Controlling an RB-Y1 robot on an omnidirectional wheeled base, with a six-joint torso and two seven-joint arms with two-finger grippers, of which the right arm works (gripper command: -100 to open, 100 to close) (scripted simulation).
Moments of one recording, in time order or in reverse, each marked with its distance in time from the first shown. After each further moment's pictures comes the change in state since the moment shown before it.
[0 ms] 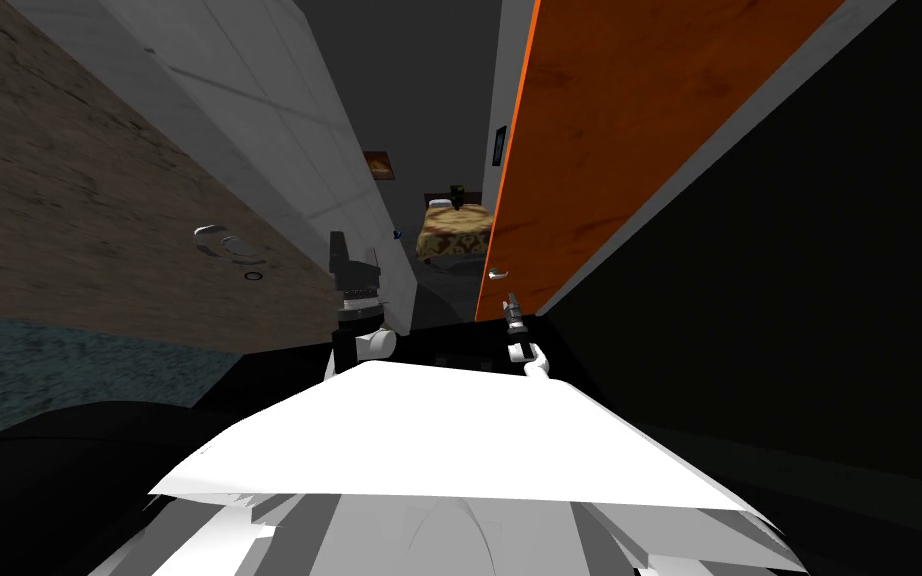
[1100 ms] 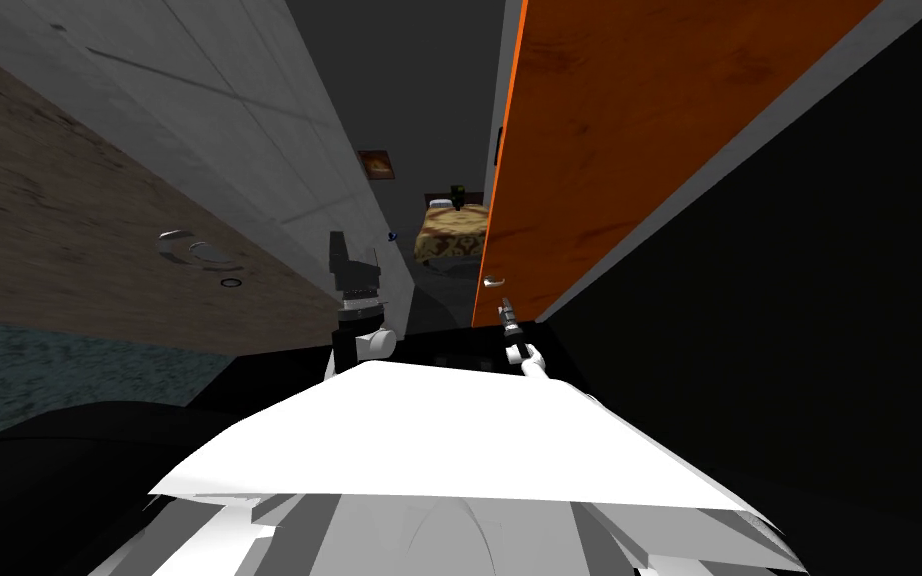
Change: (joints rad) arm -0.103 -0.001 0.005 0.249 0.030 -0.028 -0.013
